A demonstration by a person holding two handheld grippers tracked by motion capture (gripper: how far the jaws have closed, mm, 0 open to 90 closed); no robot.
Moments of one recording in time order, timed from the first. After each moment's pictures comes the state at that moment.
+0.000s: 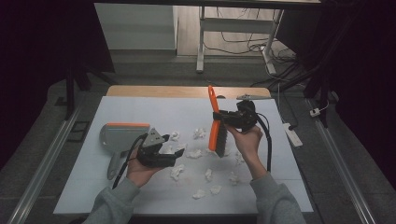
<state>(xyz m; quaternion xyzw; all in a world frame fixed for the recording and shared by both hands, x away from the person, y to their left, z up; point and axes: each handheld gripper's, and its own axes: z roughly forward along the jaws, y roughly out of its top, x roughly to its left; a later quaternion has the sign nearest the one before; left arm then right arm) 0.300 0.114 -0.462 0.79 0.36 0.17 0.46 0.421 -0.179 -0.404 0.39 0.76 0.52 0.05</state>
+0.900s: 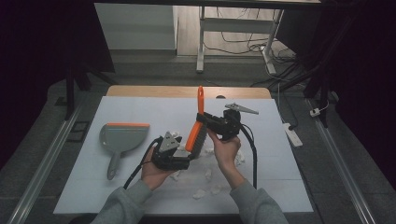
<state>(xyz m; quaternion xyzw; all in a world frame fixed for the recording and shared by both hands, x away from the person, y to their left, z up) 0.302 0.080 -0.476 0.79 0.35 0.18 0.47 0.395 -0.136 -0.426 0.41 0.68 0.60 0.05</state>
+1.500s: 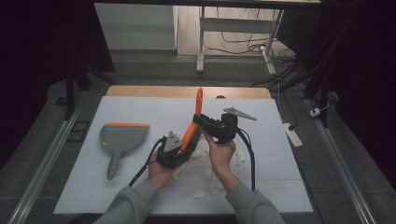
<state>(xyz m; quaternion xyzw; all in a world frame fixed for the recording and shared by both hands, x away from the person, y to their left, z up) 0.315 0.071 -0.493 0.77 0.37 0.20 0.49 0.386 -0.127 -0.436 0.42 0.65 0.63 0.03</state>
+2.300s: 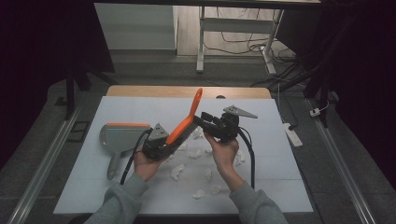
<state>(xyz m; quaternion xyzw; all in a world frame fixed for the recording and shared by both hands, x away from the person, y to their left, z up) 0.329 0.120 -0.475 0.79 0.37 0.15 0.46 0.387 -0.133 -0.428 0.38 0.69 0.62 0.06</state>
